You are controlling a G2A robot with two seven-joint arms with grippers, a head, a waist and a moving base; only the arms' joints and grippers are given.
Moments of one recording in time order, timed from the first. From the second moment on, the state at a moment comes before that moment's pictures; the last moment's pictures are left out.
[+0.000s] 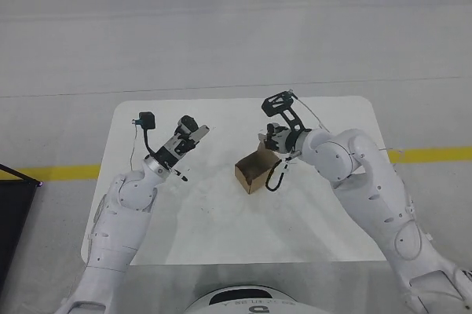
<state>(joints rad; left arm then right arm) 1.32 -1.31 -1.38 -1.39 0.42 -0.70 -0.26 -1.02 -1.15 1.04 -1.77 -0.78 0.06 1.04</state>
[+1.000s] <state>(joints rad) 1.33 -1.30 -1.38 -1.40 0.34 -0.71 -0.33 -1.52 -1.09 1.36 -1.96 -0.62 0.17 0.88</state>
